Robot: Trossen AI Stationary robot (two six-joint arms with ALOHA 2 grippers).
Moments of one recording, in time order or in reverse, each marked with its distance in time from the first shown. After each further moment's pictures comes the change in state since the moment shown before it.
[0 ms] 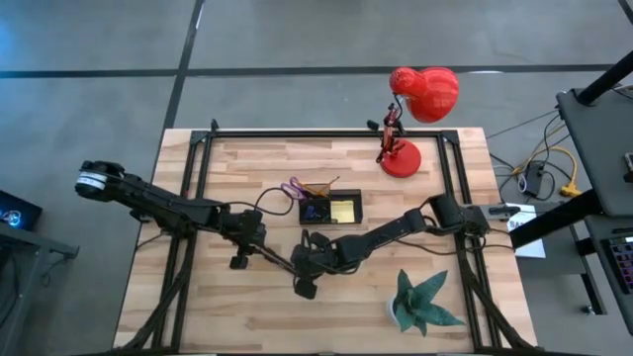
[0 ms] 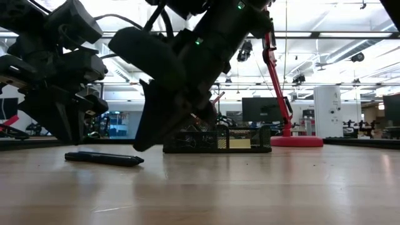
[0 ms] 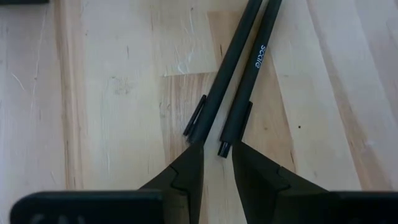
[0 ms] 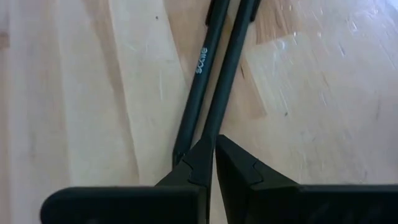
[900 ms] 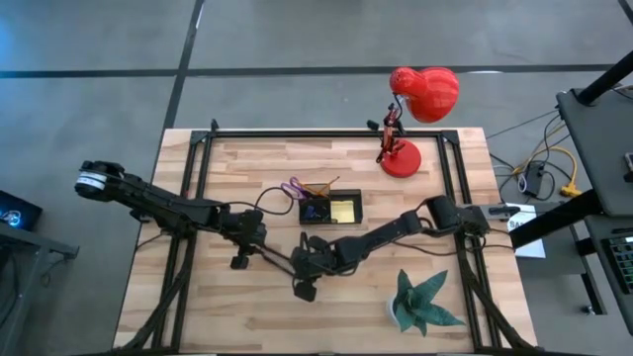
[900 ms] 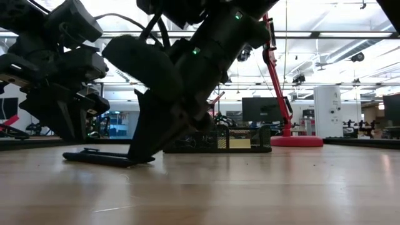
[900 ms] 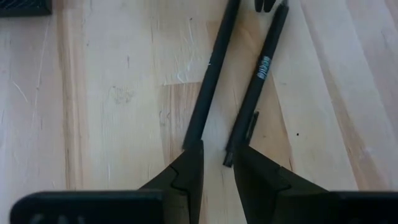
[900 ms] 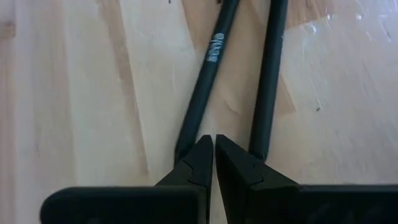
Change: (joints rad) left arm 0.000 0.000 -0.003 0.026 0.000 0.001; right arm -0.004 0.032 0.000 0.044 -0.052 0.008
